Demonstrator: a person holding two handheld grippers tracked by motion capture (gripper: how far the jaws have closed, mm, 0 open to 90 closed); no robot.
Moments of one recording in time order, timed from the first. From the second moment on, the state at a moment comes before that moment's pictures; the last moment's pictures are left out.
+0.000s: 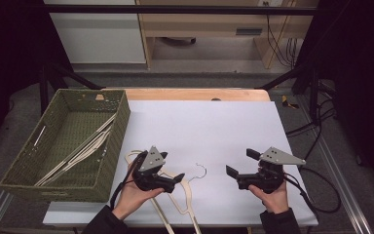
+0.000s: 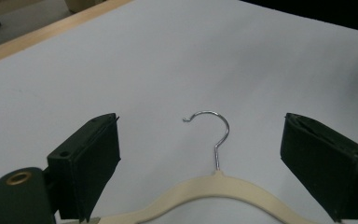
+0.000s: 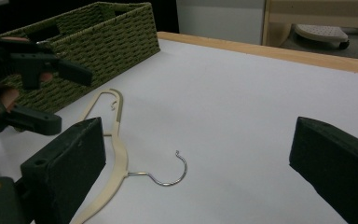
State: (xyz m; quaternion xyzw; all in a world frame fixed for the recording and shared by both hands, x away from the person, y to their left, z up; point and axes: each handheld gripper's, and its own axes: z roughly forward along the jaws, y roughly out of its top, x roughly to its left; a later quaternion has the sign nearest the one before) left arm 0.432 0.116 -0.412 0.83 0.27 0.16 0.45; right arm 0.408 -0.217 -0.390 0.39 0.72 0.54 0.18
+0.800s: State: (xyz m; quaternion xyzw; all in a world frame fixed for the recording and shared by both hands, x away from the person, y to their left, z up) left arm 0.453 0.068 -0.468 0.90 0.25 0.10 0.35; right arm 0.409 -0.215 -0.391 0.39 0.72 0.54 0.18
